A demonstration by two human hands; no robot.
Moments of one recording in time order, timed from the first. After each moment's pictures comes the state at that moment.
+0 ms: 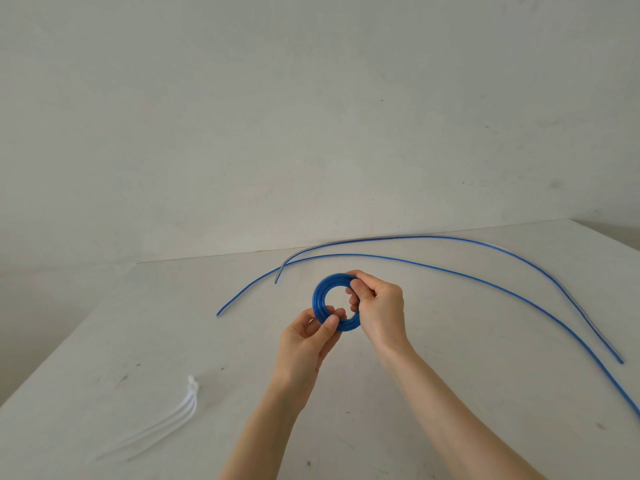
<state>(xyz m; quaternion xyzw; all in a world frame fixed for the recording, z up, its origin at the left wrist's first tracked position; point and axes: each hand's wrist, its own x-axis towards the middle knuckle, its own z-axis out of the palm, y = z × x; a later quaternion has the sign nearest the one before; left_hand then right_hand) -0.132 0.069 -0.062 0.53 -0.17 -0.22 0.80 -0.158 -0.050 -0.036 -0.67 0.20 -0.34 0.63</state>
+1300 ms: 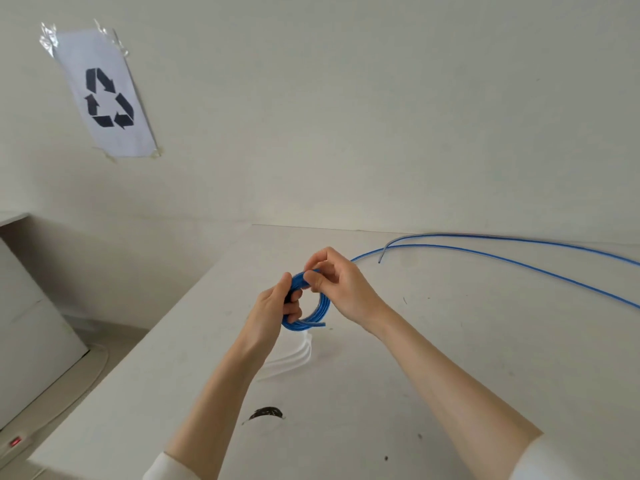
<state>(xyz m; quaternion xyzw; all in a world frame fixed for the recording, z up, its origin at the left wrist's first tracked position) -0.077 0.253 -0.036 0.70 -0.13 -0.06 0.70 -0.086 0.102 -0.020 -0.74 -0.16 -0.08 0.64</state>
